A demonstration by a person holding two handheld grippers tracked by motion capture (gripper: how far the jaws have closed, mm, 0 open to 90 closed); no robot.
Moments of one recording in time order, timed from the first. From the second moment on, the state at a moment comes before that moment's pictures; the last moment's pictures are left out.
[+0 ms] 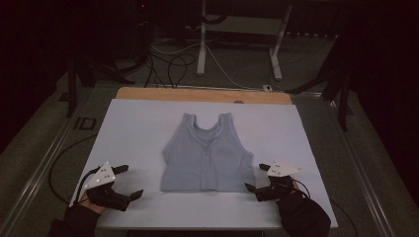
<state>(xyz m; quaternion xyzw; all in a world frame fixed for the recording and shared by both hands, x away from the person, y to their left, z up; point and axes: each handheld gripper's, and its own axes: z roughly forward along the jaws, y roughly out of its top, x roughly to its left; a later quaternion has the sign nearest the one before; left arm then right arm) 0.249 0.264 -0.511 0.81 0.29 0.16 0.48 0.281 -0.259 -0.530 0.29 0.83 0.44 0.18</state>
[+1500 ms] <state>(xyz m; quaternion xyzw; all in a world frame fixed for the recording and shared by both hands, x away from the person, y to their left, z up) 0.257 0.228 -0.455 0.83 0.26 0.14 0.47 0.325 -0.211 -0.433 0.23 0.82 0.49 0.19</state>
